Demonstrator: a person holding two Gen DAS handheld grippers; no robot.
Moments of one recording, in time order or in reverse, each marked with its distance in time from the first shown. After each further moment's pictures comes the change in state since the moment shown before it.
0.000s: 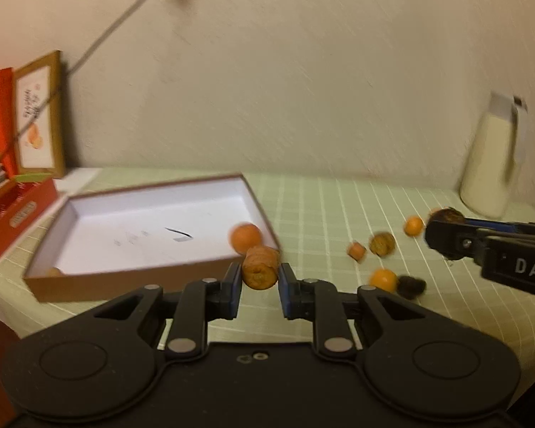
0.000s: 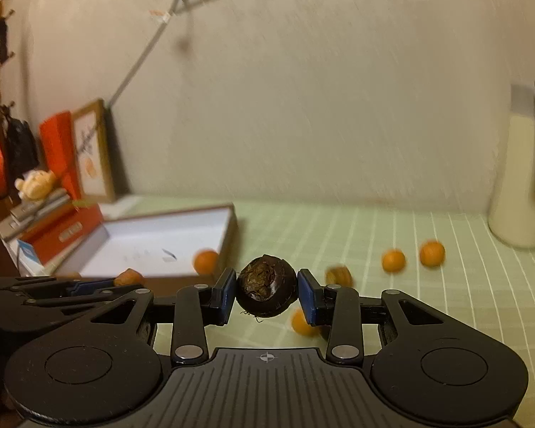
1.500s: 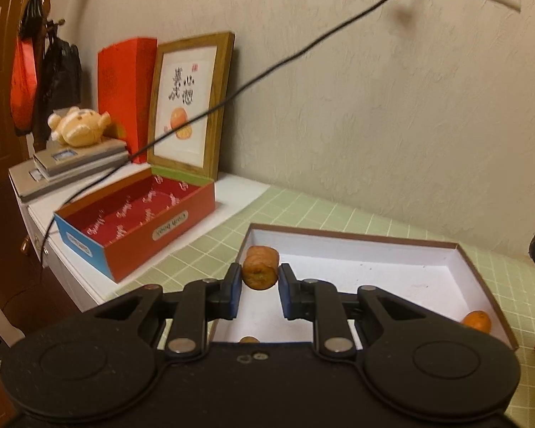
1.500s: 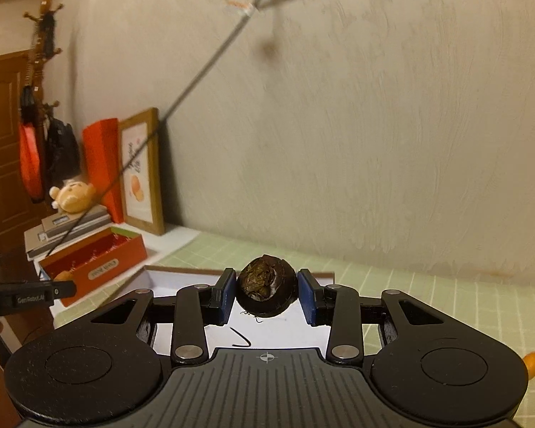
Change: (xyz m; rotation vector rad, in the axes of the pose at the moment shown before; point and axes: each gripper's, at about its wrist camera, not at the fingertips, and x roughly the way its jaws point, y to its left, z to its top) left arm 0.049 0.191 0.031 -0.233 -0.043 0.334; right arm 0.145 0.086 0.041 -0.076 -0.063 0.167
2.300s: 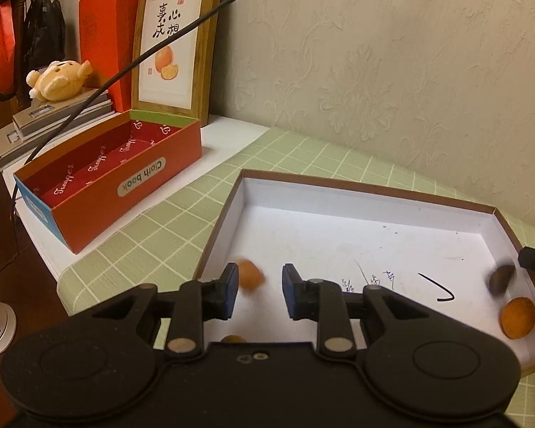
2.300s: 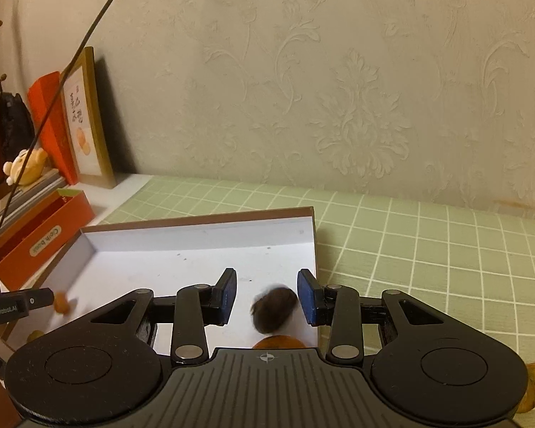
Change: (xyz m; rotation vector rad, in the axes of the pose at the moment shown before) left arm 0.076 -0.008 -0.009 0.002 0.171 0.019; right arm 0.096 -0.036 -0.015 0.093 0.212 -0.078
